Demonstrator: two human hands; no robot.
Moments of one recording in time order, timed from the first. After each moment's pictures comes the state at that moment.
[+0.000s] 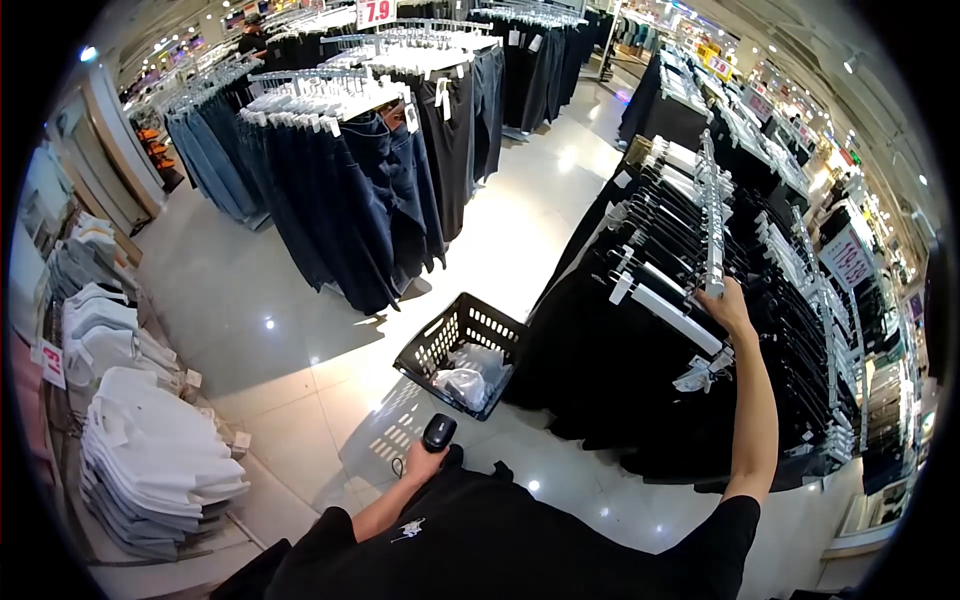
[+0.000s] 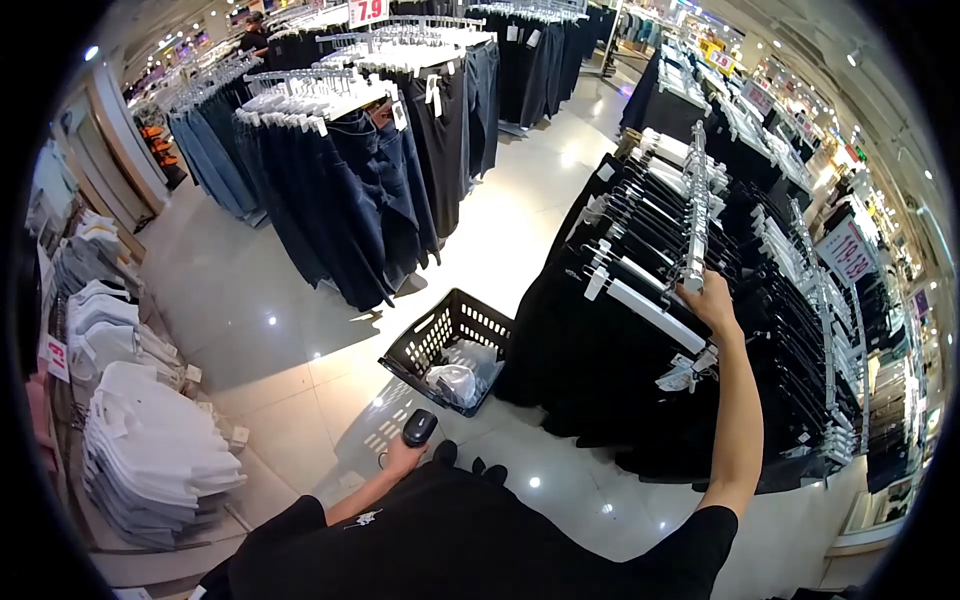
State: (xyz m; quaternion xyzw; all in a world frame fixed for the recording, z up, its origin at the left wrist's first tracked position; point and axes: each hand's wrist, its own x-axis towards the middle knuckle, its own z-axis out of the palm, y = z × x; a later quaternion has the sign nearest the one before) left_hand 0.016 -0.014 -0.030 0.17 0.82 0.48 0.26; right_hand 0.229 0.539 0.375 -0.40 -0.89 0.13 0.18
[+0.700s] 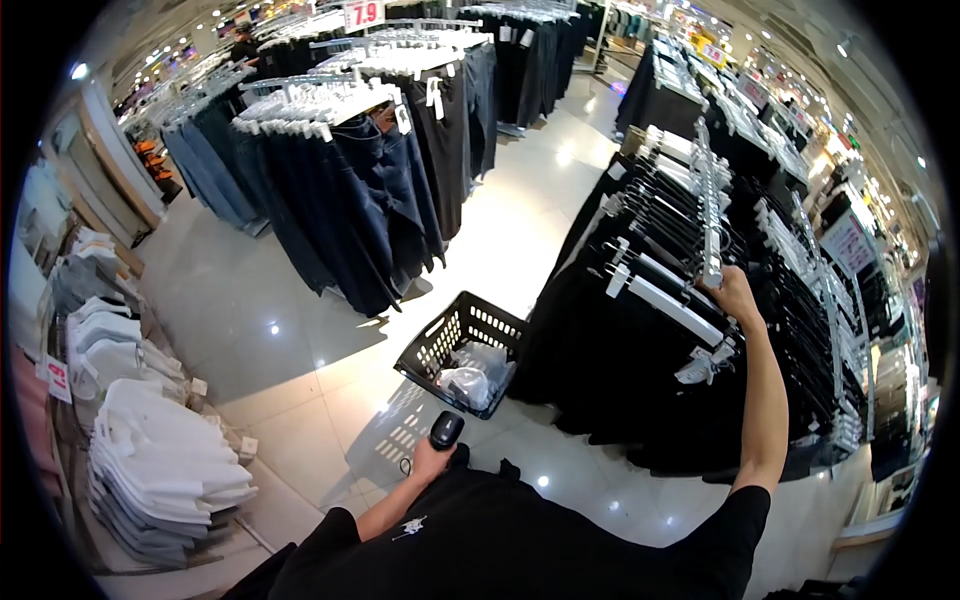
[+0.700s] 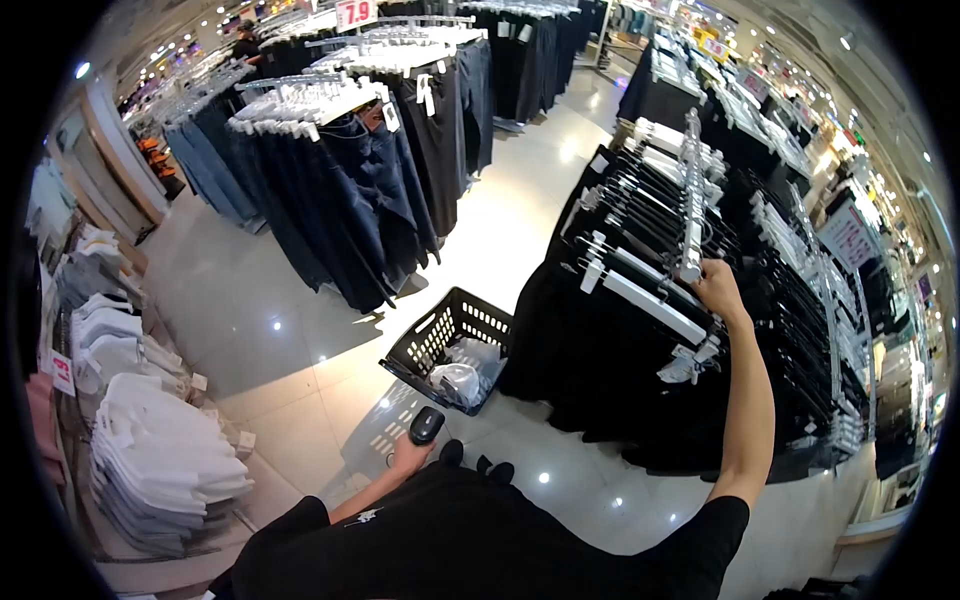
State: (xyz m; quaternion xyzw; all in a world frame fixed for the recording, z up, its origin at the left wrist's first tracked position) left_hand 0.016 -0.002 -0.021 0.16 0.83 0.45 0.28; right_hand 0.234 0.563 0.373 -0.31 -0.92 0.16 0.18
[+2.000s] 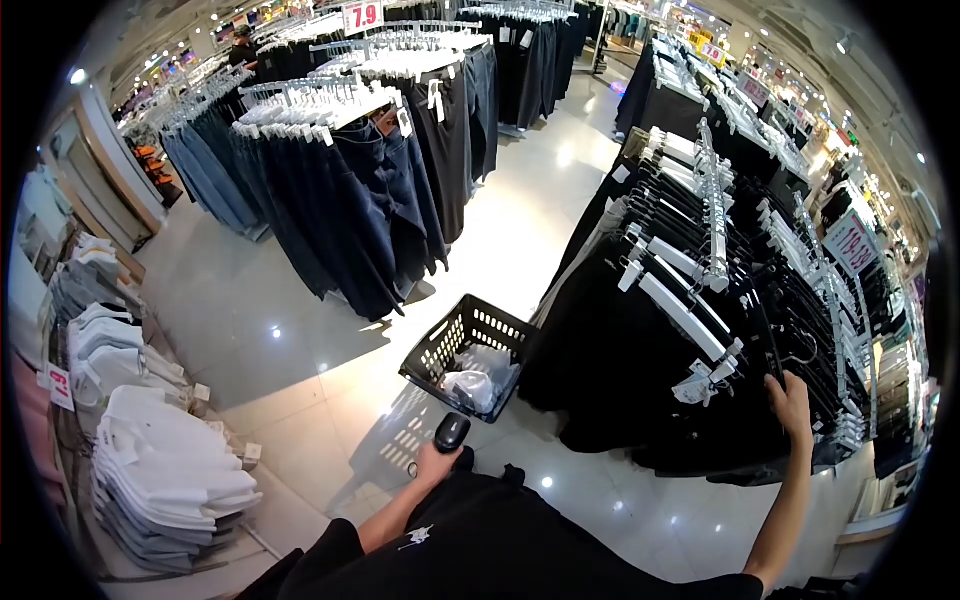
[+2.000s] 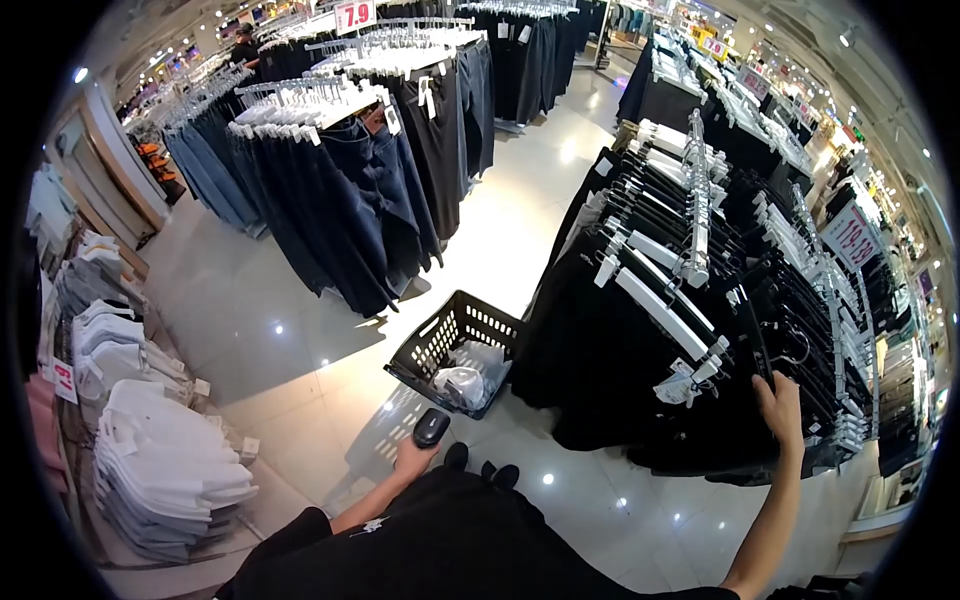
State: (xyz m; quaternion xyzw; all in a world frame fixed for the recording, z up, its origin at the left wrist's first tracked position) left_hand 0.010 0.000 0.001 0.18 0.83 0.46 0.27; right_hand 0.420 0.449 0.401 -0.50 -0.83 0.18 0.16
